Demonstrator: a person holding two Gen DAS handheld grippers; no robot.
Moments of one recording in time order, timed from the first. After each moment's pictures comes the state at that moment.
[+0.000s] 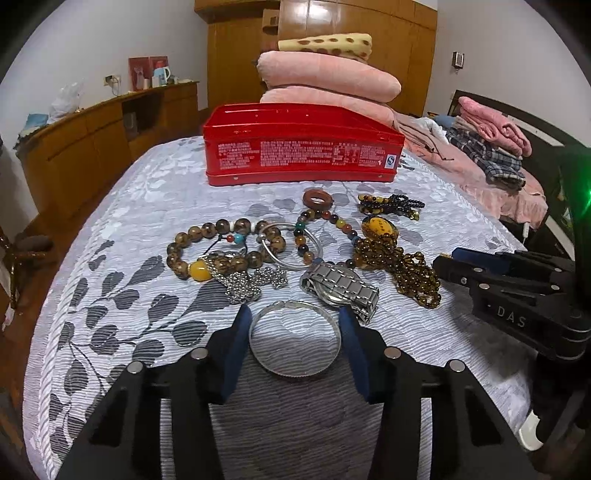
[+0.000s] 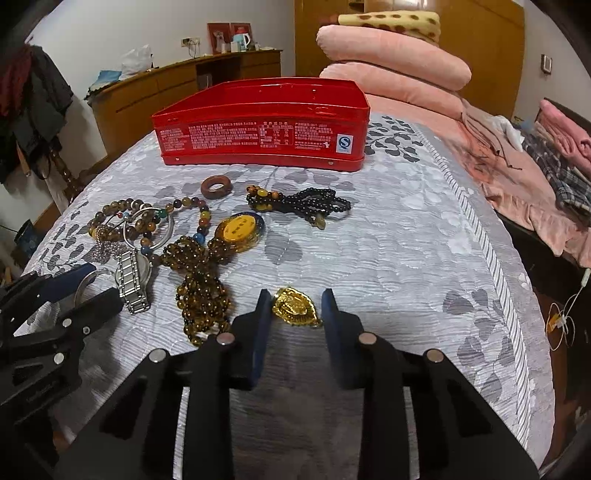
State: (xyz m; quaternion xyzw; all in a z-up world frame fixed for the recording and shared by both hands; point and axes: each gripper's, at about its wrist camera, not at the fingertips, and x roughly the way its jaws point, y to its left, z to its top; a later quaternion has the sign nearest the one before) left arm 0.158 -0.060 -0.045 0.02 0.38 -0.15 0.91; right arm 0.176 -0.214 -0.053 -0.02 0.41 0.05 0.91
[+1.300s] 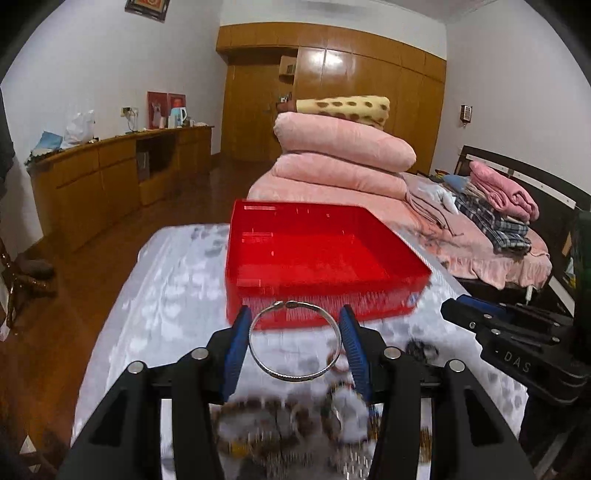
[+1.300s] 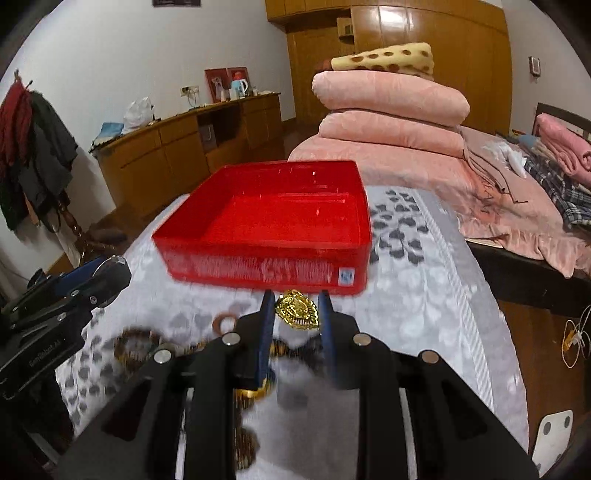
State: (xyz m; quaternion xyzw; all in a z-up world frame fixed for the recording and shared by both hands) left arm 0.243 -0.050 0.036 -0.01 0.28 -0.13 0.95; right arm 0.244 -0.219 0.023 0.03 0.33 0.06 0.94
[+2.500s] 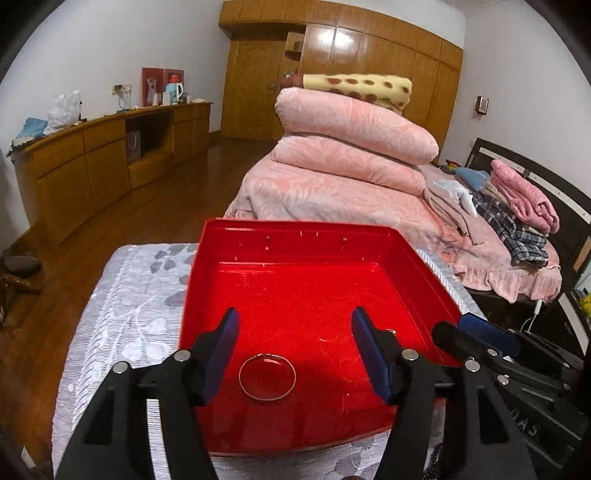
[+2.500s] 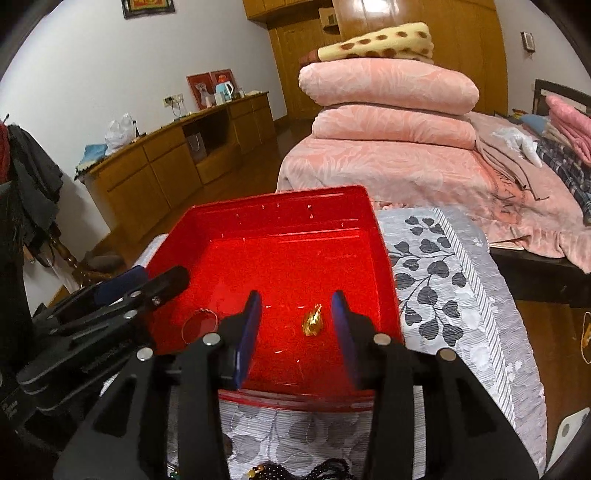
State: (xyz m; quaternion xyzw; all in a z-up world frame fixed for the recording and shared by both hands) left arm 0.377 -0.077 0.033 -0.03 0.33 -0.13 0.94; right arm 0.358 -0.224 0.025 0.08 0.34 0.06 0.93
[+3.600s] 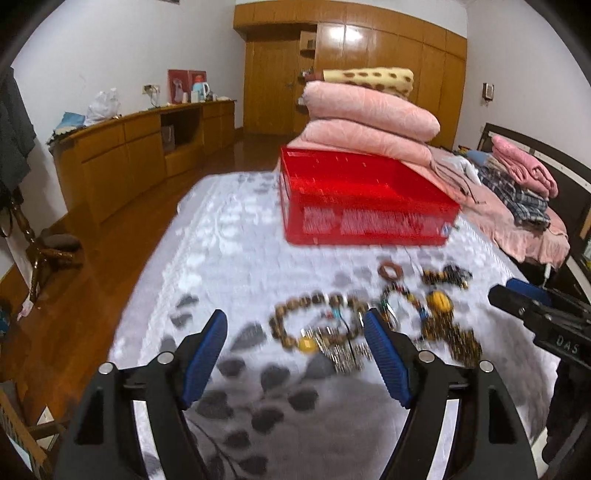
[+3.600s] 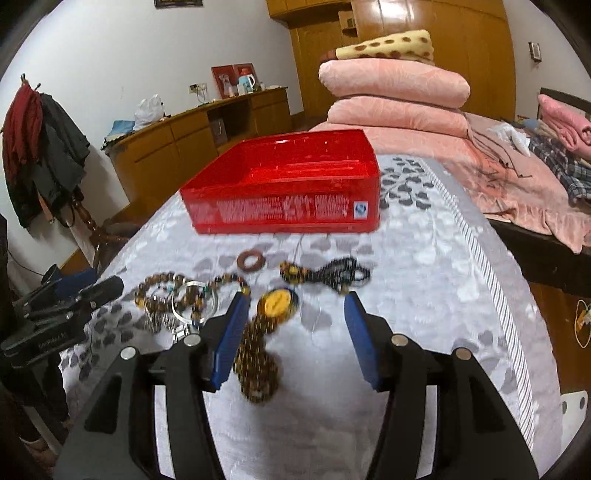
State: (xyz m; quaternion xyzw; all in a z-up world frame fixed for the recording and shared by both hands) left arm 0.181 -0.007 -0.007 0.00 0.34 -0.09 0.94; right arm 0.180 -0.212 -0.013 0.05 0.34 0.09 0.93
